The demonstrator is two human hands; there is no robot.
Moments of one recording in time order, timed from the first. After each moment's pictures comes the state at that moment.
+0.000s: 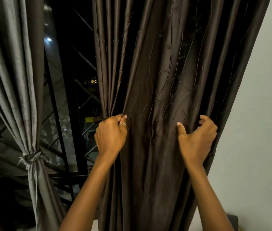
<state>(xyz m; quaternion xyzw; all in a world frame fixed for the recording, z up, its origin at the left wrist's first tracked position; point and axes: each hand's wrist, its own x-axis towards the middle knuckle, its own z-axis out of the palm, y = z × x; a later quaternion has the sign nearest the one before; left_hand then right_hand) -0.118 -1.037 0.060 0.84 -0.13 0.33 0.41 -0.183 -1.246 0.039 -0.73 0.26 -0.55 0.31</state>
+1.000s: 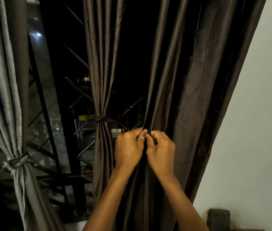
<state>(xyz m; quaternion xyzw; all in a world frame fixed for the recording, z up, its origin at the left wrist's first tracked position) -0.127 -1.092 0.020 0.79 -0.24 0.26 0.50 -0.174 -1.190 0.007 -0.80 0.07 -0.48 0.35</state>
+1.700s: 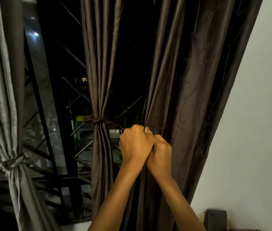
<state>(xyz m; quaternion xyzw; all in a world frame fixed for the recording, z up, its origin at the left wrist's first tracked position) -0.147 -1.119 0.054 0.87 -0.15 0.23 0.41 -0.171 -1.201 -0.006 -0.81 0.00 -0.48 0.34</state>
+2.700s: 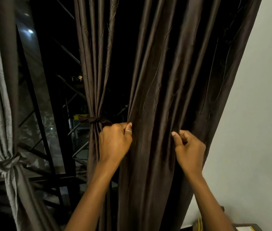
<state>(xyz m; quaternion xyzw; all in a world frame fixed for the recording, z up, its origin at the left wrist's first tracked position) -0.116 -1.068 0.038 0.83 -0.22 0.29 0.41 -0.197 -1.275 0.004 -0.78 0.15 -0.51 0.32</state>
